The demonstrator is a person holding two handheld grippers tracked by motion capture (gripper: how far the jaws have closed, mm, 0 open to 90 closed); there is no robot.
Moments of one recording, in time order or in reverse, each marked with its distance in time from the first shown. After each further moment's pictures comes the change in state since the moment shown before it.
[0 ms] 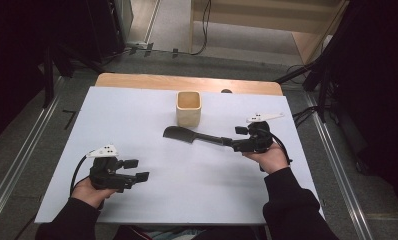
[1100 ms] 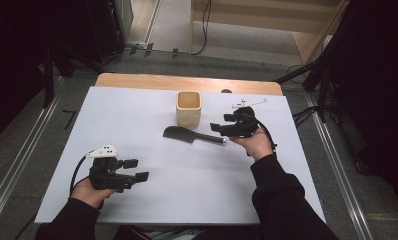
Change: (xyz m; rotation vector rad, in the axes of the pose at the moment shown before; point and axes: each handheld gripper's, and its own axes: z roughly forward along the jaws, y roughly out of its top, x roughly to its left) left arm 0.000 0.000 -0.001 -0.006 -0.001 0.002; right arm -0.007 0.036 0.042 -0.004 -0.028 -0.013
